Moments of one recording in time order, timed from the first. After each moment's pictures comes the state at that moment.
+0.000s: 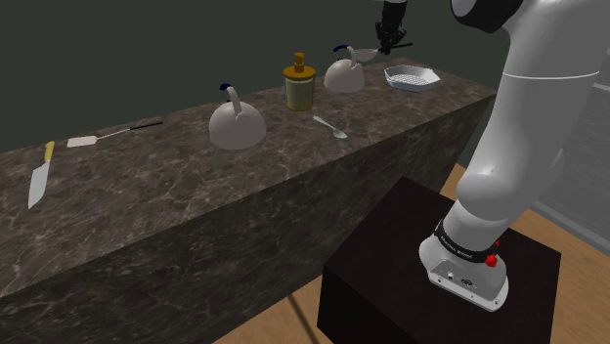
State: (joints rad) arm -0.24 0.25 -0.49 -1.54 0.06 1.89 -2.00
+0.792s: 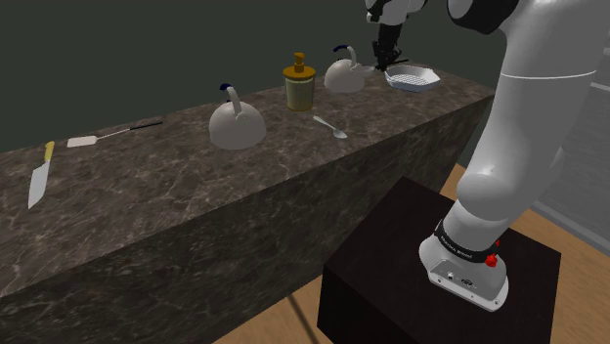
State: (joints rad) arm -0.24 0.27 -0.49 -1.68 0.07 2.04 -2.00
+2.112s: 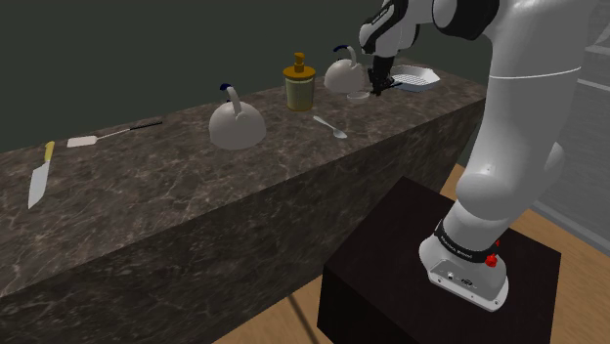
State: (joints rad) arm -0.25 0.35 -0.47 -1.83 0.12 2.28 -2.02
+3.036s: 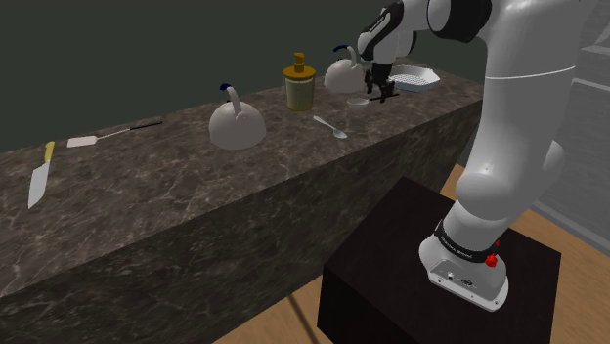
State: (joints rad) arm -0.25 0.39 -0.46 -1.86 0.14 2.33 -2.03
